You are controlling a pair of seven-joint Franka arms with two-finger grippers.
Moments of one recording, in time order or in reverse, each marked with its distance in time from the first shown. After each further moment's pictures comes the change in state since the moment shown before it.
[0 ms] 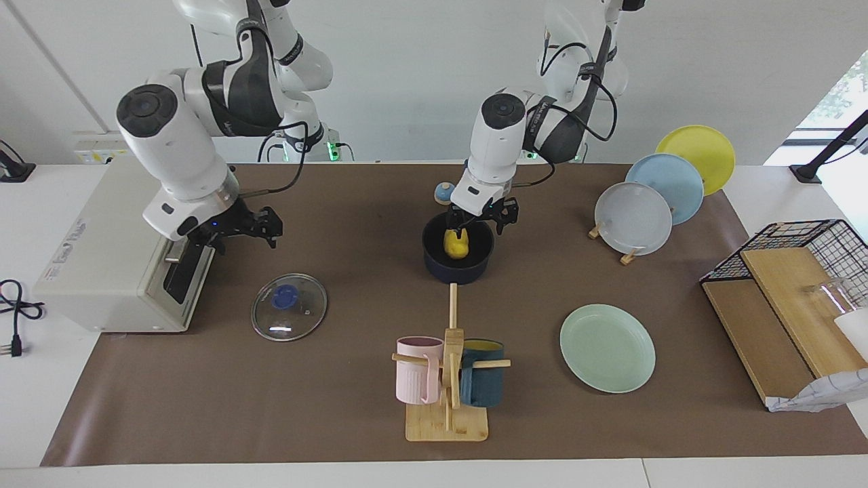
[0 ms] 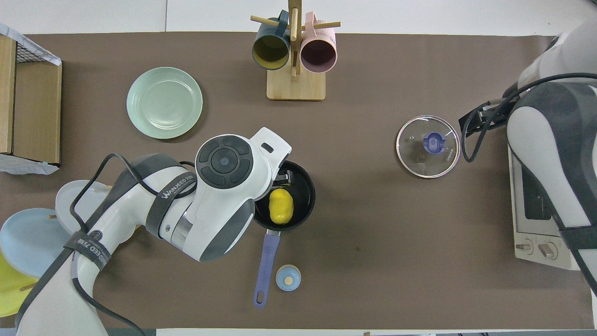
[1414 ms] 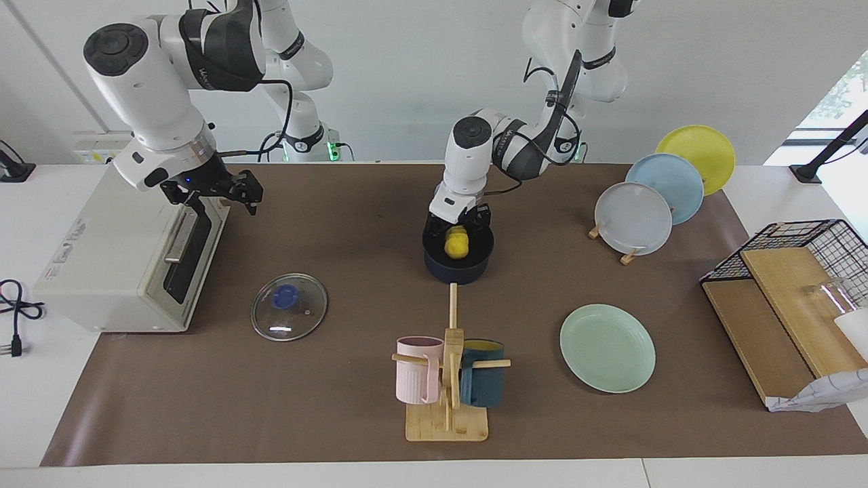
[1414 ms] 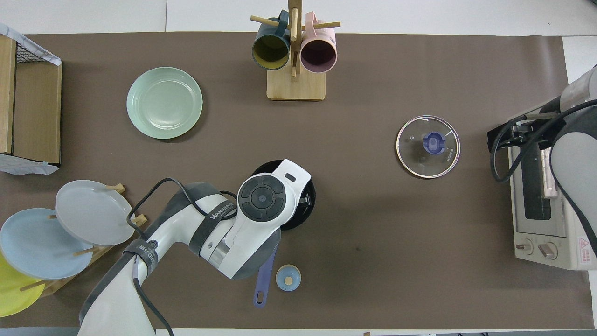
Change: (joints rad) left arm -0.095 0.051 -0.001 -0.135 -0.026 0.179 -0.137; right arm 0.066 -0.135 -0.093 -0.095 -0.001 -0.009 0.054
